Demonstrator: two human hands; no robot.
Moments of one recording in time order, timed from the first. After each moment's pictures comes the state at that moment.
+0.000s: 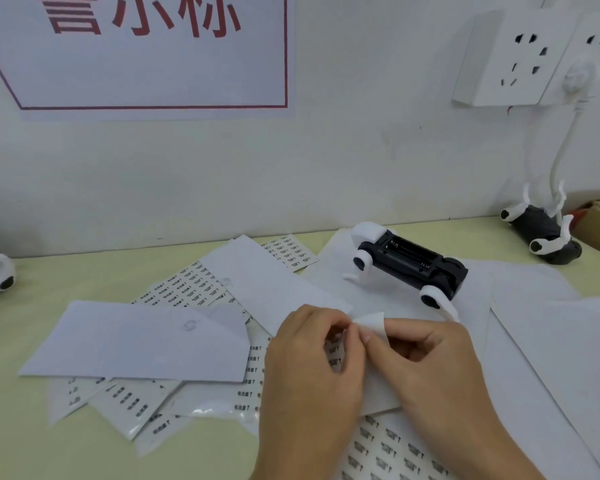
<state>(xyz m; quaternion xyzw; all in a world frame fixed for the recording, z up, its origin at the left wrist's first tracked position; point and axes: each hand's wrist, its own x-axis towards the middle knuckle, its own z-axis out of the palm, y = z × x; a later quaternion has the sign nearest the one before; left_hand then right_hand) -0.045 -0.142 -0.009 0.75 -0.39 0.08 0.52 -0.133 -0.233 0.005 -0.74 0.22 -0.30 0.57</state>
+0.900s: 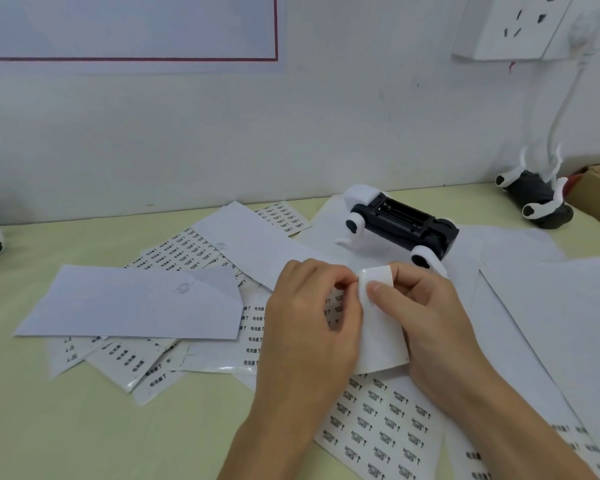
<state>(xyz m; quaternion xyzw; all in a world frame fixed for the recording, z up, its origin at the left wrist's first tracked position) -0.049 -0.143 -0.001 0.74 -0.42 0.12 0.52 -0.135 -0.246 -0.005 -0.65 0.22 -0.29 0.67</state>
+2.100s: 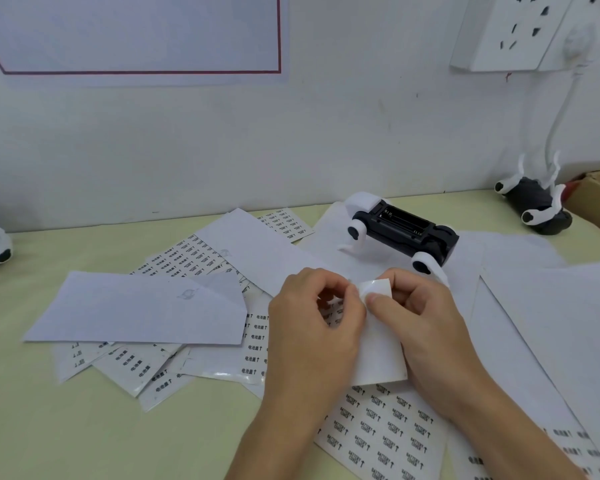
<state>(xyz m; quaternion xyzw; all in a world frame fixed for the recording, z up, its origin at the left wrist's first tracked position) -0.049 -0.147 -0.001 0.74 -0.33 -0.04 0.59 -0.134 -0.240 0.002 -0.70 0.23 -0.28 0.62</state>
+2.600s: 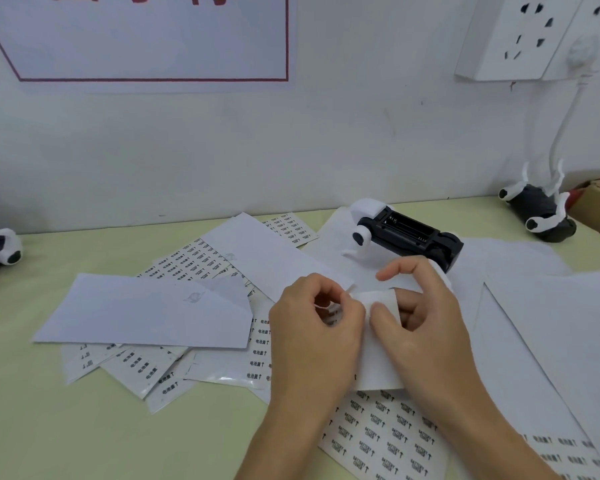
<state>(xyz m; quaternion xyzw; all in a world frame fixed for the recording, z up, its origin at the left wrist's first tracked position) -0.049 -0.149 0.001 0.76 -0.26 -0.06 0.60 -0.132 -0.229 0.001 -0.73 0.25 -0.35 0.53</state>
